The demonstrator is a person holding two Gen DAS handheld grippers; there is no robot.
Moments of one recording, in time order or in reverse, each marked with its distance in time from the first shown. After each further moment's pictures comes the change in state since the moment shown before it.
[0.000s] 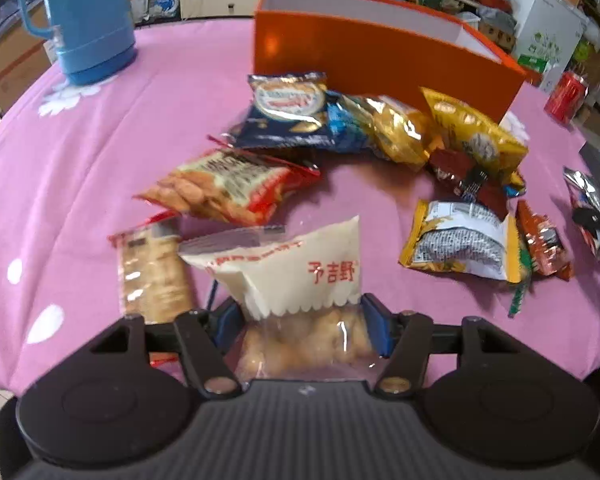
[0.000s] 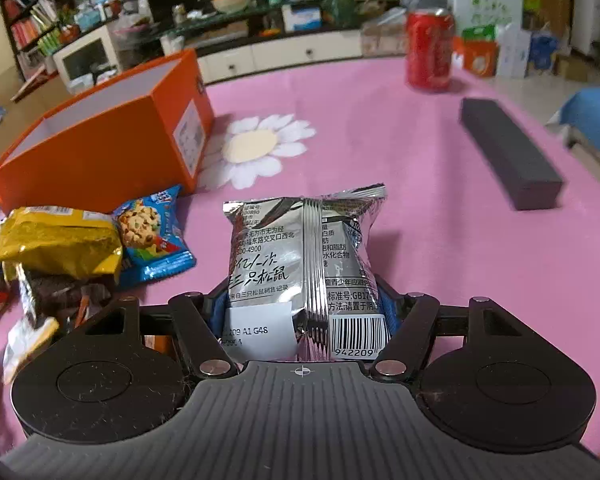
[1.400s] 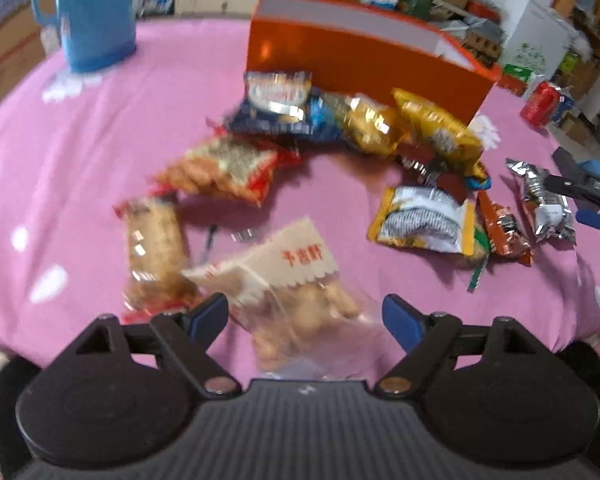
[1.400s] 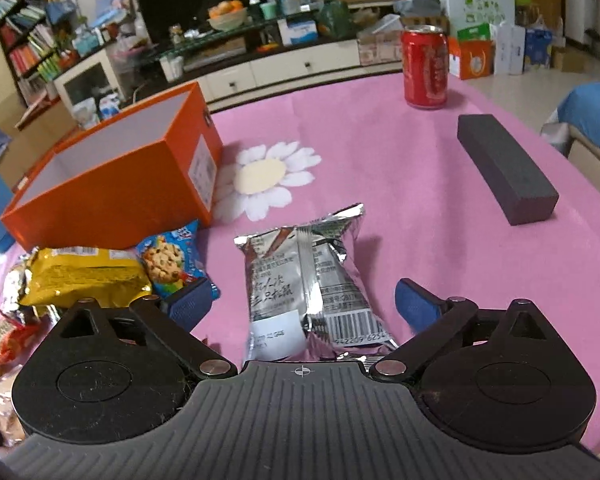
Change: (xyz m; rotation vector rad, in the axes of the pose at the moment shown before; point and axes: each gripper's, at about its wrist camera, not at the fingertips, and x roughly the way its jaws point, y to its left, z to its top) left arm -0.020 -0.005 -0.018 -0.048 0.026 -0.057; right arm -0.012 0.004 0.017 0.068 -0.018 0.040
